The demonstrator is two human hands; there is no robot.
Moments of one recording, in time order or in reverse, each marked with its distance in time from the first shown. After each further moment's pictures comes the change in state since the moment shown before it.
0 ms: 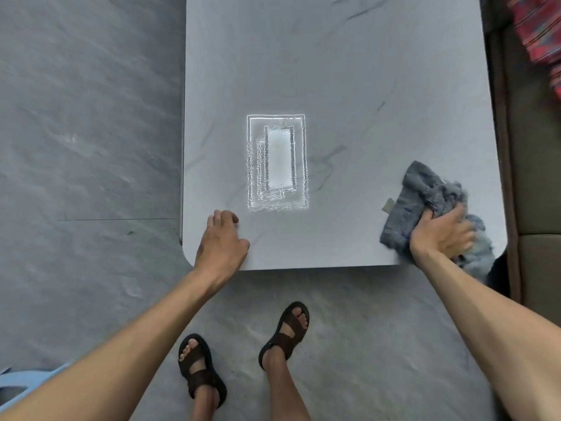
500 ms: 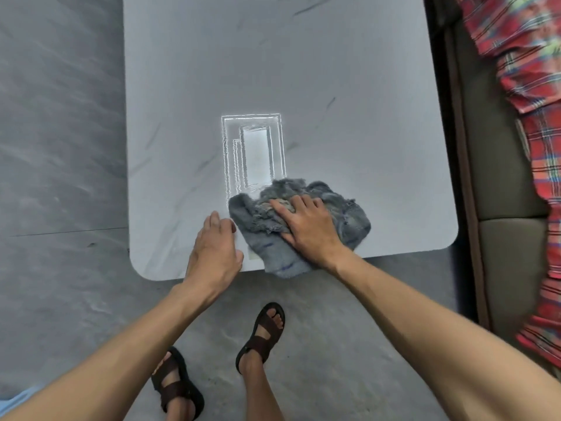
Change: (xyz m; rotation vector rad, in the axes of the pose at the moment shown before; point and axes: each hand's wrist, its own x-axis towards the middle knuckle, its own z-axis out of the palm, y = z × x) left_hand -0.011 0.050 0.041 0.212 -0.049 0.198; right_hand -0.091 -0.055 0.003 -0.124 -0.220 -1.536
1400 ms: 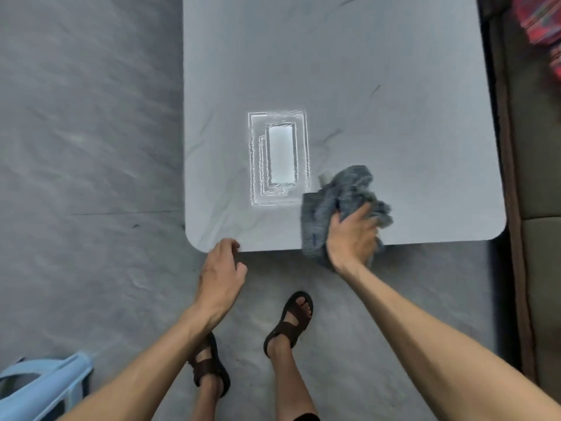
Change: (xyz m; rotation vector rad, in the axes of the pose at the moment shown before) left_hand -0.078 -0.073 0.019 -0.334 0.103 -0.192; right_hand -0.019 -0.076 -0.008 0.318 0.035 1.249
